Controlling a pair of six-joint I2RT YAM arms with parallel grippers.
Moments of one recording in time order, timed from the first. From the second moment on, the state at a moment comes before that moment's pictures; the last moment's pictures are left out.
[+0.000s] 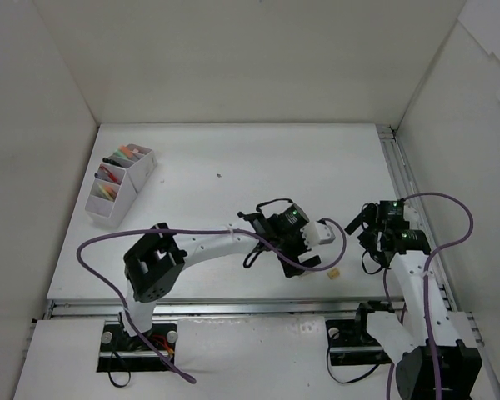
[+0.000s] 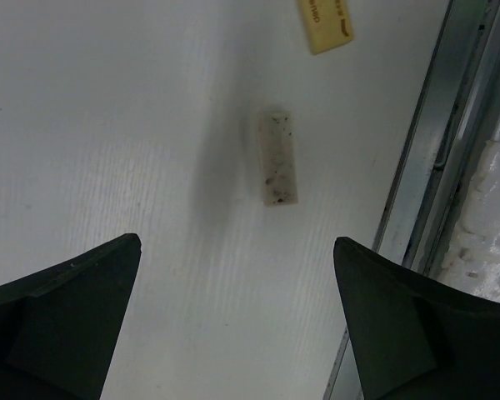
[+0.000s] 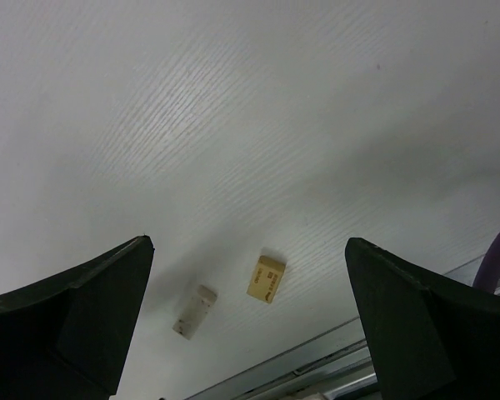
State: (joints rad) left arm -1.05 1.89 1.45 -0.47 0.24 0.19; right arm -0.05 0.92 0.70 -0.80 0.11 0.72
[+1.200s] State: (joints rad) left arm -1.00 1.88 1.42 -0.46 -0.19 -0.06; right arm -0.06 0.78 0.76 -0.82 0.18 0.61
